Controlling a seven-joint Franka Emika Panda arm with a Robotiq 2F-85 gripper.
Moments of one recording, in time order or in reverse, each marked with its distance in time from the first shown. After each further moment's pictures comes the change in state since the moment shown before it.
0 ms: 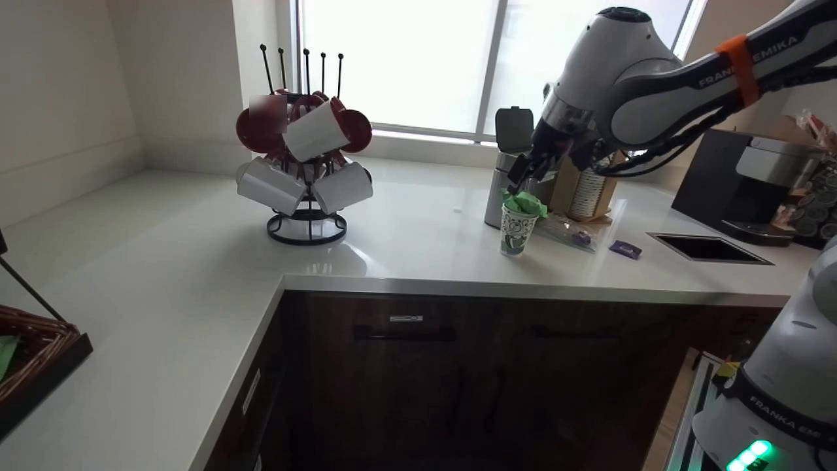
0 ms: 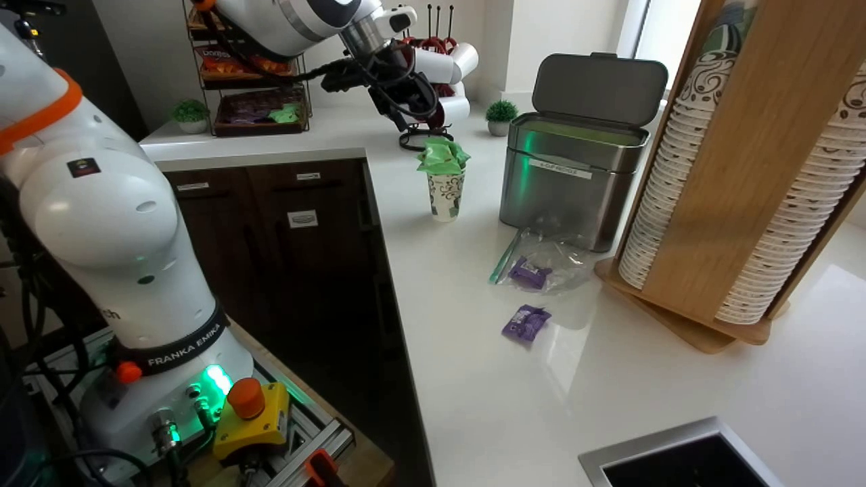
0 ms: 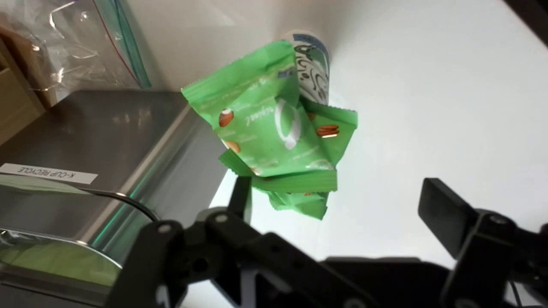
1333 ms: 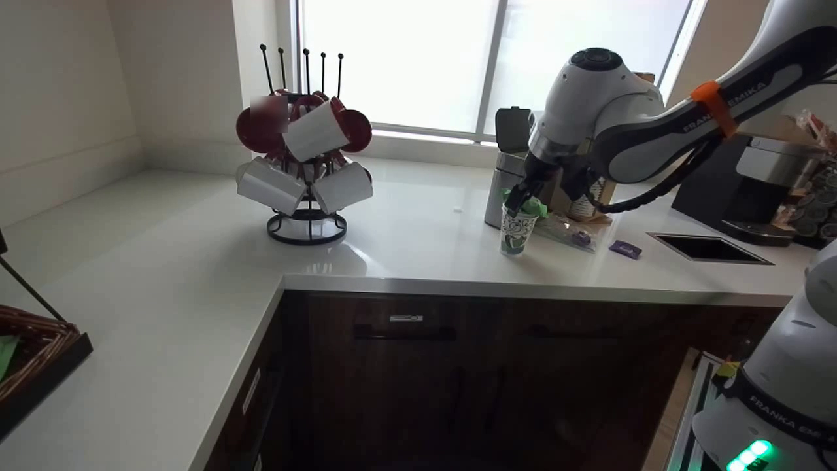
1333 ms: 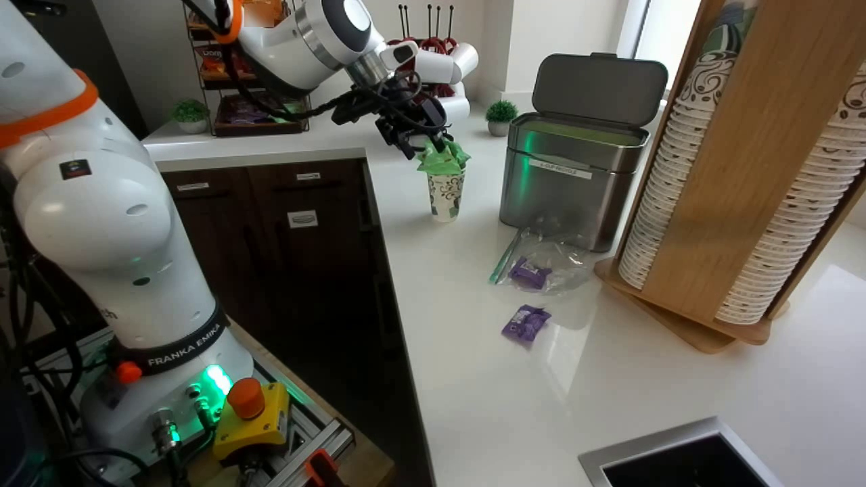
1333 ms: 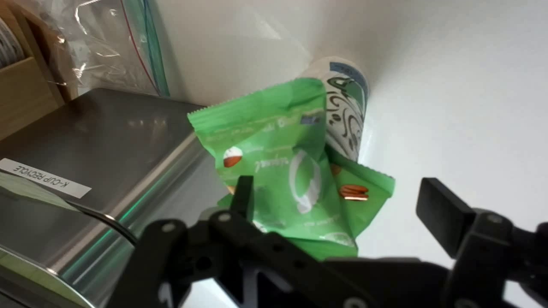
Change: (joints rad) arm -0.055 0.114 0.042 -0.010 -0.279 0.037 0.145
